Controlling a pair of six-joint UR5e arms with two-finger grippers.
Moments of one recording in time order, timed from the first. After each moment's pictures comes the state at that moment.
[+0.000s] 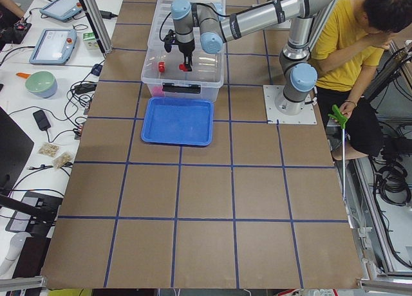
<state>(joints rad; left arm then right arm) -1.49 -1.75 -1.84 -1.21 1.55 0.09 1.51 -1.58 1.62 -1.60 -1.61 -0.04</state>
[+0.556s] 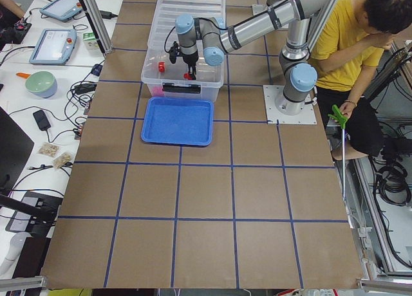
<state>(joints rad) -1.49 -1.79 -1.93 -1.10 1.54 0.09 1.51 -1.58 1.62 -1.60 -1.61 -0.04</state>
